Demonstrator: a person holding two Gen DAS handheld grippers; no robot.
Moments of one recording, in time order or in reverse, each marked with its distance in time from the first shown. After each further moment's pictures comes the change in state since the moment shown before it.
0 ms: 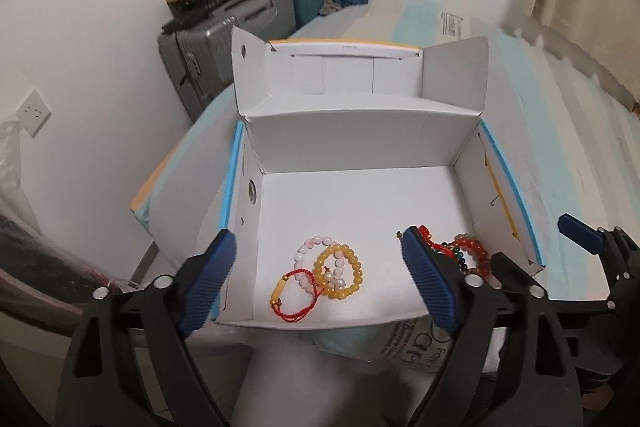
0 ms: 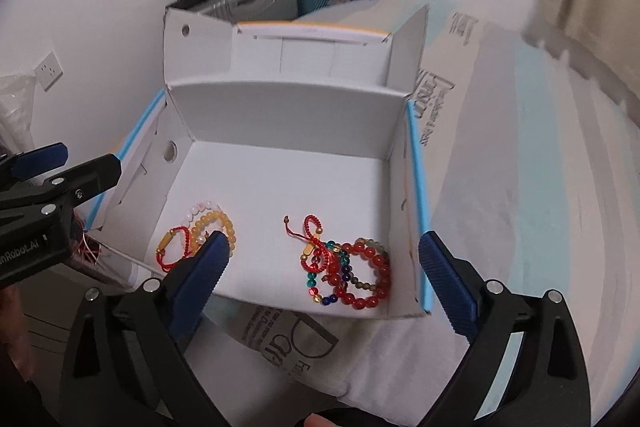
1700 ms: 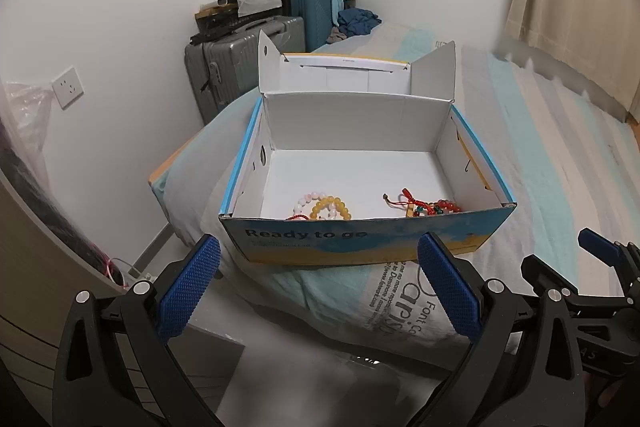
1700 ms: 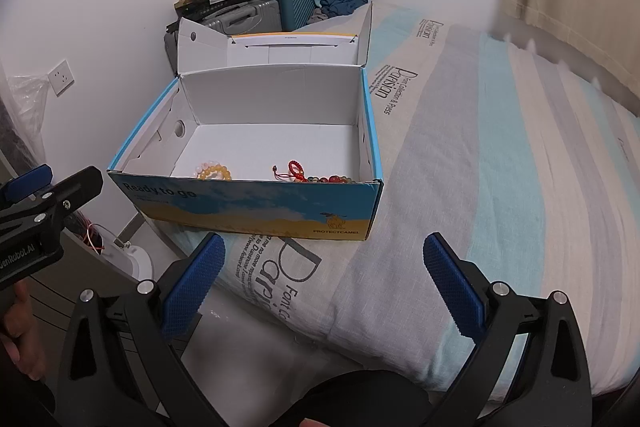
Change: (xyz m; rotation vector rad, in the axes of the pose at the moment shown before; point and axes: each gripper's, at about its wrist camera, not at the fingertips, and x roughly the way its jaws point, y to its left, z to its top) left arm -0.062 -0.008 -0.109 -0.045 -0.144 0.009; right arm -0.065 -0.019 -0.109 0.060 -0.089 -0.019
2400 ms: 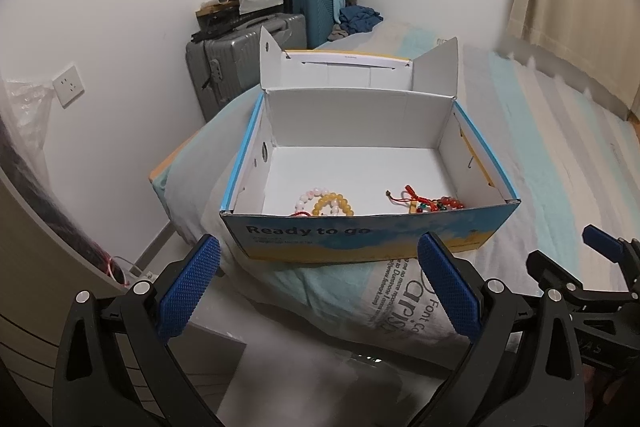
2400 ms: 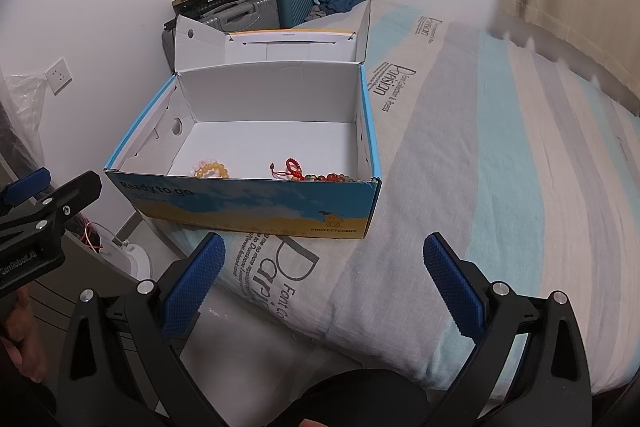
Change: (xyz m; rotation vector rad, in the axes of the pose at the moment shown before) left arm 0.002 -0.001 0.001 0.003 0.010 0.012; right arm 0.003 -0.003 0.005 -0.004 0.008 -0.005
